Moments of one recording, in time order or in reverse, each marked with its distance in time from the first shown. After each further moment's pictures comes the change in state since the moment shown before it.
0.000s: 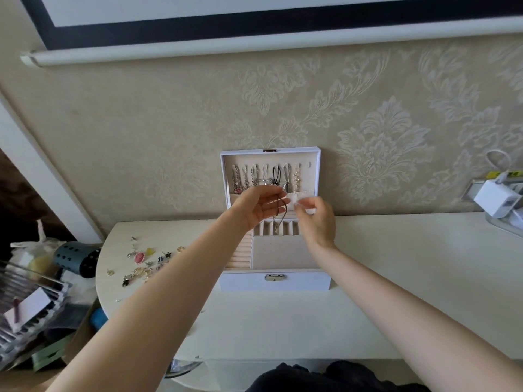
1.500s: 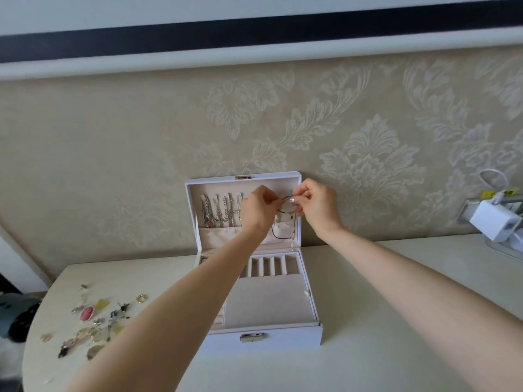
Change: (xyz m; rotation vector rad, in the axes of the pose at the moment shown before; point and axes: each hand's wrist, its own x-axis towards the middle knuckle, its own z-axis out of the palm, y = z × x) left_hand 0.101 -0.009 0.044 0.878 0.381 0.548; right_hand 0.124 -0.007 -0.017 -0.035 -0.070 -0.298
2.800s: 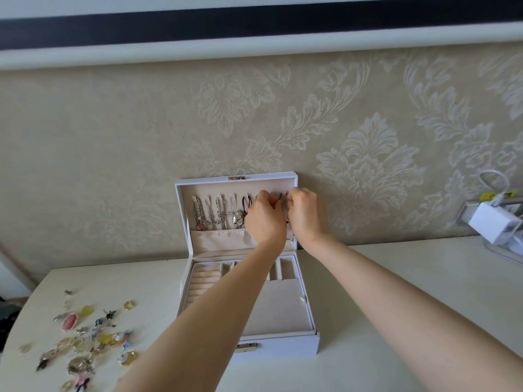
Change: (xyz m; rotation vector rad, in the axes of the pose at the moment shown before) left_hand -0.009 0.007 0.040 0.134 0.267 -0.103; right_hand 0.001 0.005 0.022 -0.491 0.045 -0.153
